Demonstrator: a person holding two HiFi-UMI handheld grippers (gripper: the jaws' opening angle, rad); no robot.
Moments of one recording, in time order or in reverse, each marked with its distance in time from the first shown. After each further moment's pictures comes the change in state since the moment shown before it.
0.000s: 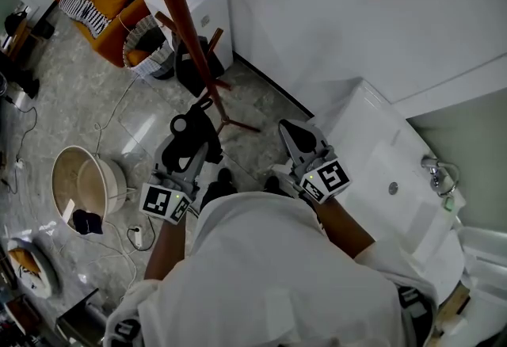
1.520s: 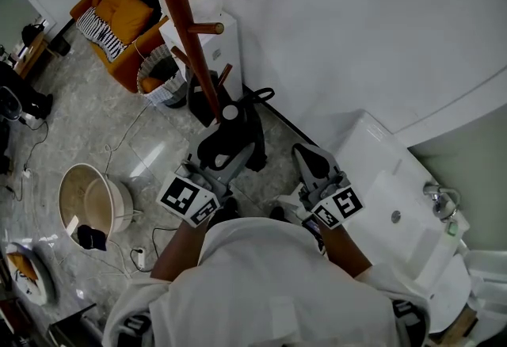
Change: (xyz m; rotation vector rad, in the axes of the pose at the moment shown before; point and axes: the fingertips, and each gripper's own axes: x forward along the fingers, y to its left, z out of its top) left arm 0.082 -0.071 0.105 -0.024 -0.104 -0.224; right arm -0.019 -0.011 0.061 0.036 -0.146 0.012
